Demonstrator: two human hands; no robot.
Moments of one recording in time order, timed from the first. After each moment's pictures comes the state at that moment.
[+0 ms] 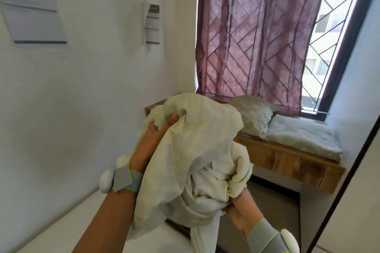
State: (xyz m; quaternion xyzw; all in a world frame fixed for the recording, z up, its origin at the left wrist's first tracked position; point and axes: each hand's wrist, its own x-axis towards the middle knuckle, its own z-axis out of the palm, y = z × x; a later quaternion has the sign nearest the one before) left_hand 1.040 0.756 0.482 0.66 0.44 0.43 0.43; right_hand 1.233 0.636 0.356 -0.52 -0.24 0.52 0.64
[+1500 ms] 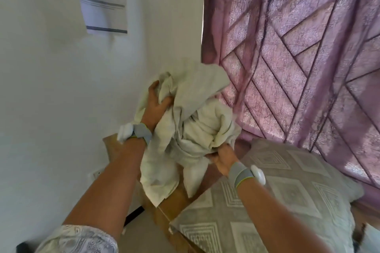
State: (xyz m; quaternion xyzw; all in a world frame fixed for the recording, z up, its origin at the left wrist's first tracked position) left_hand 1.383 1.420 0.491 0.64 0.43 0.55 0.32; right_hand 1.594 1.378 0.381 -0.47 -0.29 0.59 0.58
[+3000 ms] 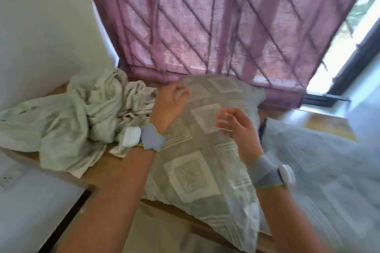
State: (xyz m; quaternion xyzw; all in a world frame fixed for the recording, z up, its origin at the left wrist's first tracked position) left_hand 1.632 1.320 0.387 0.74 0.34 0.40 0.42; right_hand 1.755 1.167 0.356 -0.58 -0.29 0.32 0.69
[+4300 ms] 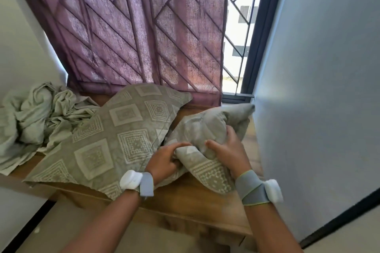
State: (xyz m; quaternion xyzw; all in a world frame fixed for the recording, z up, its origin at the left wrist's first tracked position) left_hand 1.736 1.041 0.318 0.89 0.22 0.22 0.33; right_hand 1.888 0.898 0.377 -0.76 -0.31 0.21 0.52
